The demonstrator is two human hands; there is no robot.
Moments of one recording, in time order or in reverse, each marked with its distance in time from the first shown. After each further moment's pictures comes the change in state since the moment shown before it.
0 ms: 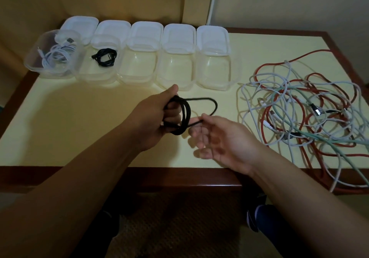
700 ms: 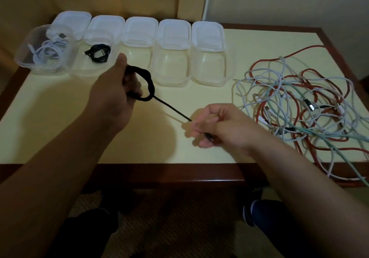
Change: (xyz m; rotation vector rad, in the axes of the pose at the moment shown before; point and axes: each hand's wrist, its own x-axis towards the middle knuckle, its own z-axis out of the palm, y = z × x) left_hand 0.004 0.027 -0.027 -0.185 0.430 0.347; right_hand -0.005 -0.022 0.000 -0.462 0.226 -0.027
